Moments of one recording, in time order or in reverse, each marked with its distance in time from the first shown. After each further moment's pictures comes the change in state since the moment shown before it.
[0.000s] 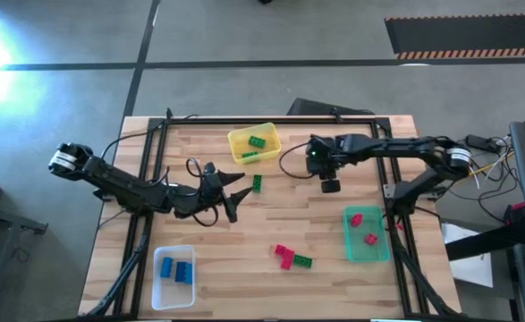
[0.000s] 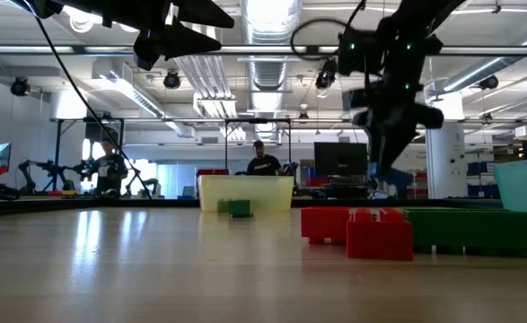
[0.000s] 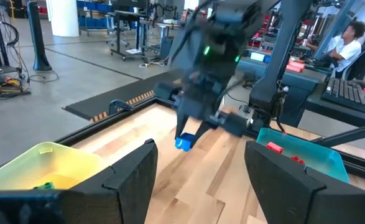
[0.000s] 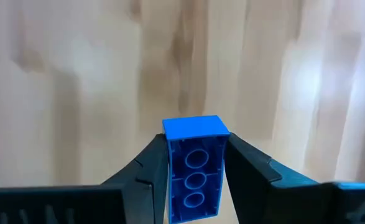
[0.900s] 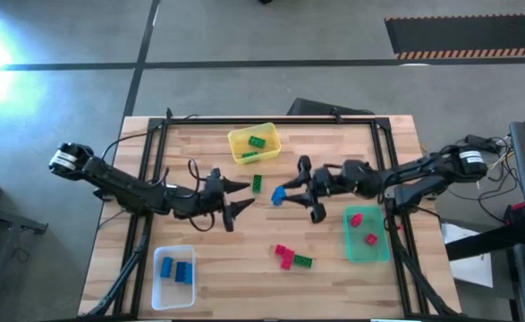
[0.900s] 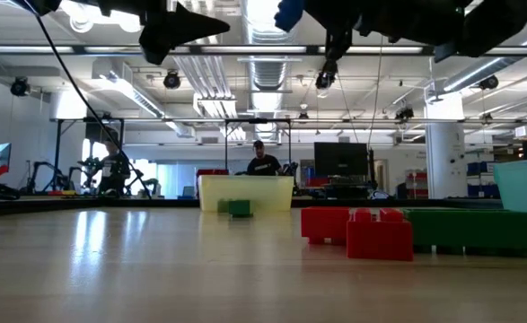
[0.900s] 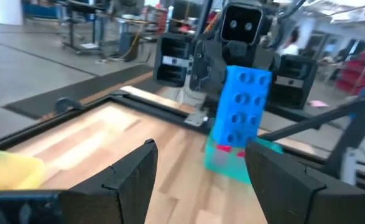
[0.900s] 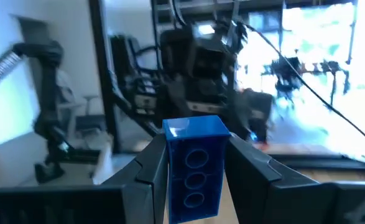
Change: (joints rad) left arm -0.024 0.004 0.003 0.047 0.155 -0.032; right arm 0.358 -0.121 -0.383 1.698 -0.265 0.550
